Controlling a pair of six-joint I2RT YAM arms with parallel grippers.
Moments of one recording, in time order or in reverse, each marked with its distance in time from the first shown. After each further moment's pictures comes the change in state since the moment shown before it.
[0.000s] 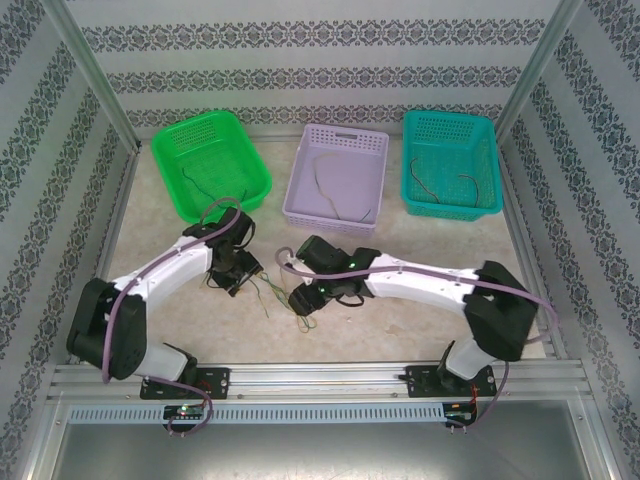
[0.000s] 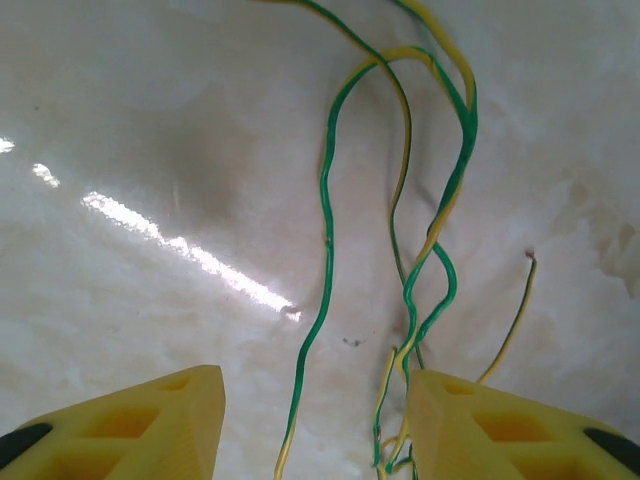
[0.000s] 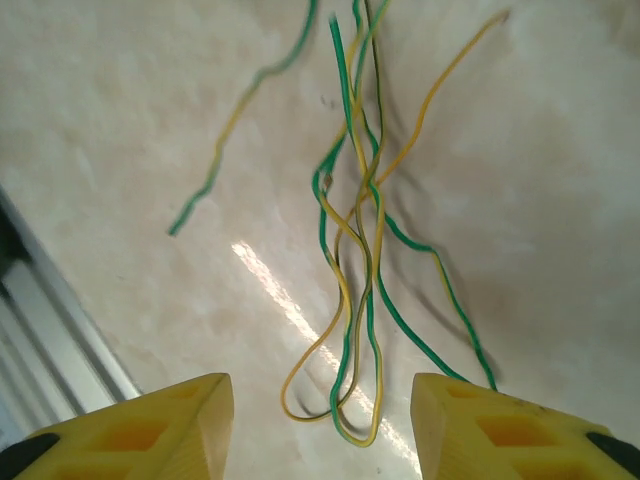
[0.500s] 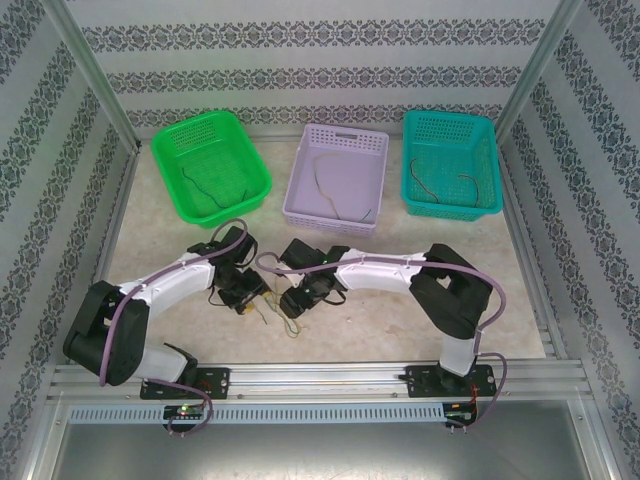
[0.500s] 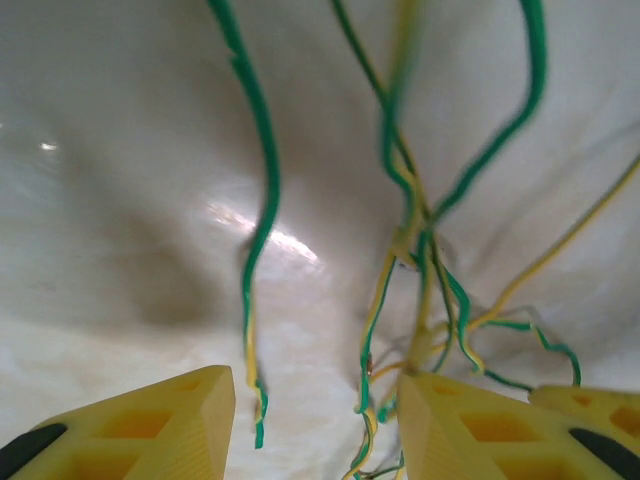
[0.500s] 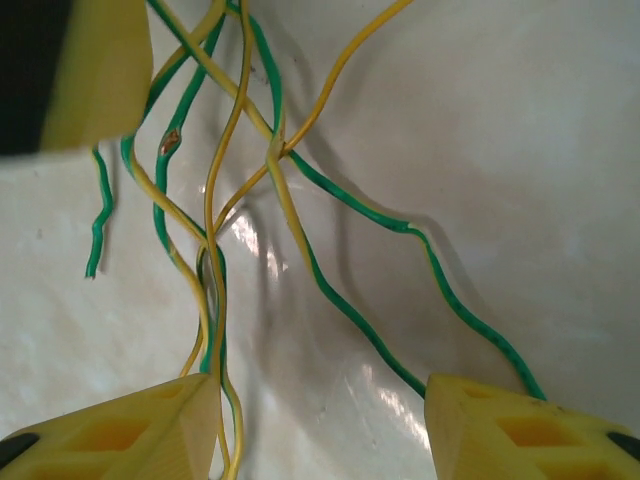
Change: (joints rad) left arm -0.057 -0.018 -0.169 0.142 0.159 0.056; right arm -0.001 0.248 0.116 0.010 -0.004 -0.028
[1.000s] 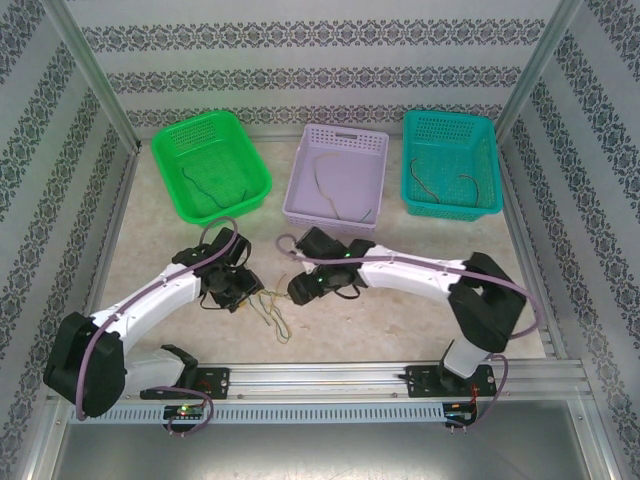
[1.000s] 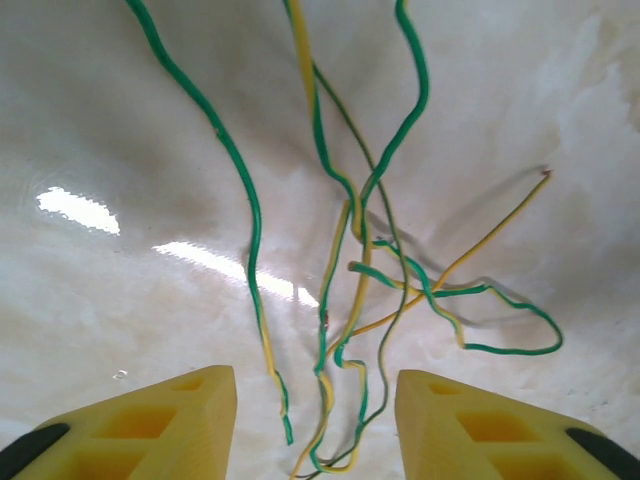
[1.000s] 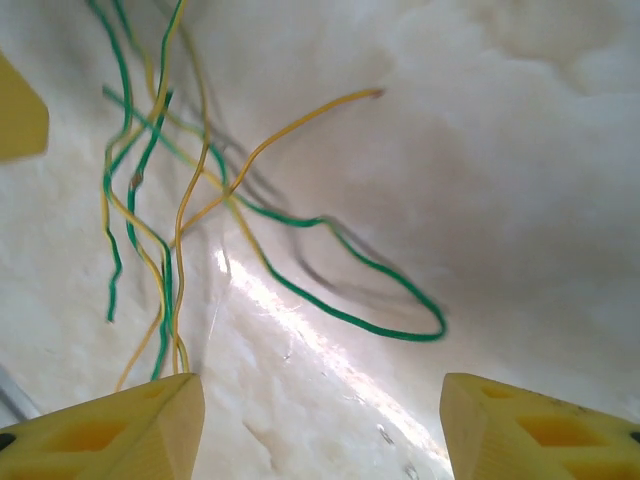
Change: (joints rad) left arm -0.014 -0.180 0.003 -0.082 -0.108 -0.017; right arm -0.080 -0.223 -0.073 -0.024 0.055 0.140
